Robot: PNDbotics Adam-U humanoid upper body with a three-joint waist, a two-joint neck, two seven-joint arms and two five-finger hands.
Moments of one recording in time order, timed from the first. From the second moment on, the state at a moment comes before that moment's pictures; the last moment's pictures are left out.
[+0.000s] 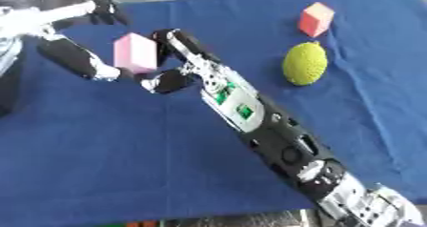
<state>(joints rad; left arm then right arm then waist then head) -1.05 0.38 -0.56 -1.50 -0.57 0.28 -0.64 -0.69 -0.28 0.43 -1.50 0.28 0.22 0.04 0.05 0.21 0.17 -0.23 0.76</state>
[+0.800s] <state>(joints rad) -1.06 0.35 -0.57 -1.42 -0.66 0.24 -0.64 -0.69 -0.28 0.44 -1.51 0.26 0.22 0.06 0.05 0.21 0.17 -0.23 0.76</state>
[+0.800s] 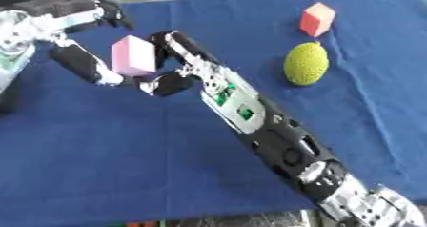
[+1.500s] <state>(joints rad) -1.06 0.31 -0.57 -1.35 -0.73 0.21 -0.62 -0.69 -0.28 0.45 -1.52 0.26 0.22 0.06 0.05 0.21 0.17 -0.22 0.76</state>
